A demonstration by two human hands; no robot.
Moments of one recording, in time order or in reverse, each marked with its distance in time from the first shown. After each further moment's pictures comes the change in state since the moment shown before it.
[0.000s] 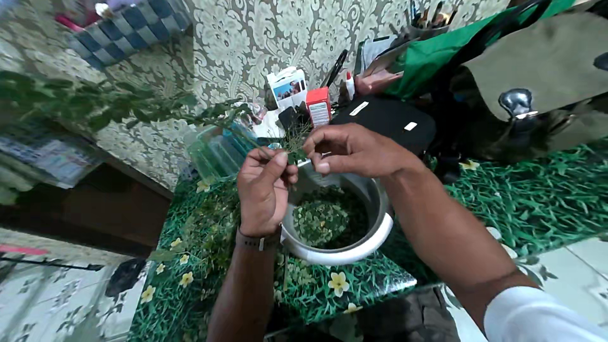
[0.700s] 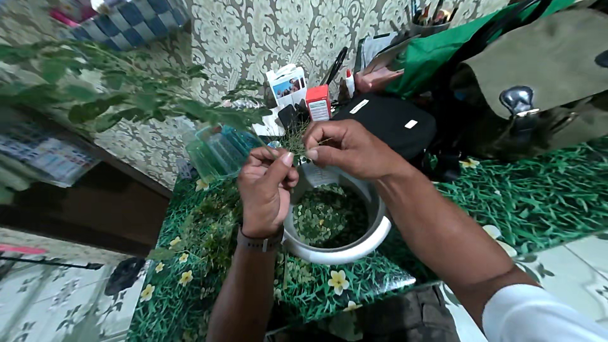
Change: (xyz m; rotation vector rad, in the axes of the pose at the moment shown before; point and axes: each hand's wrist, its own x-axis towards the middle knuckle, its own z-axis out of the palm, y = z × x) left_hand -0.004 0.000 0.005 0.055 -0.021 0.028; right_hand 0.007 0.003 0.015 -0.015 0.159 -0.098
